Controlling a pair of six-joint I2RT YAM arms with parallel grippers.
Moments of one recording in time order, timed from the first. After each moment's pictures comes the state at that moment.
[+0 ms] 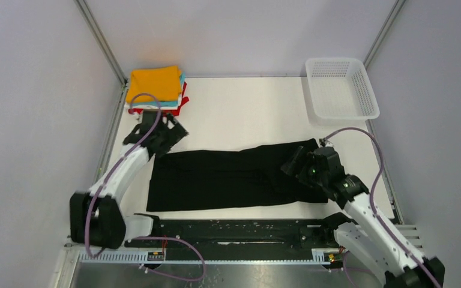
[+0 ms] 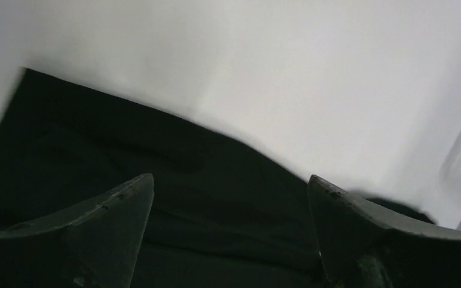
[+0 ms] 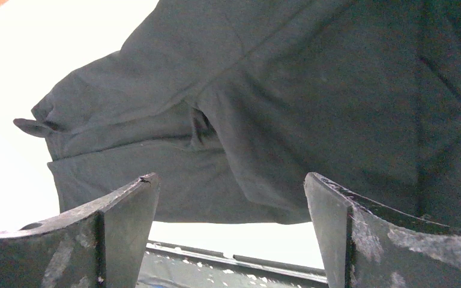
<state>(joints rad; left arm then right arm) -0.11 1.17 0.87 -0.49 -0.06 -0.84 0.41 0.67 0.54 -0.64 -0.01 0.84</state>
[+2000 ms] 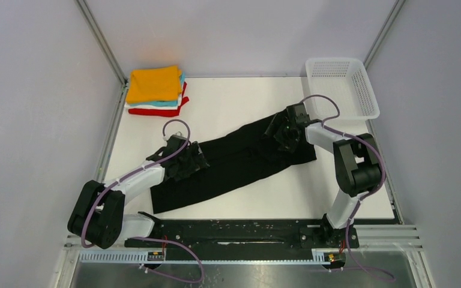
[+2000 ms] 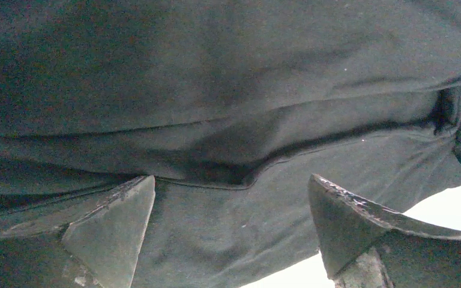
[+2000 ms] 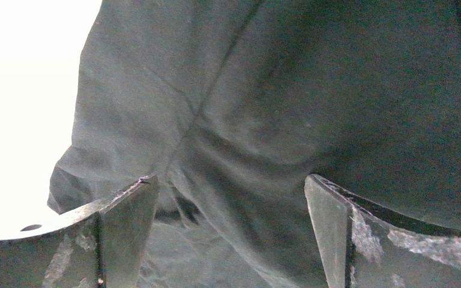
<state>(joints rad) -0.41 1.28 0.59 -0.28 0.01 -0.81 0.28 1.75 1.00 -0.26 -0.20 0.83</state>
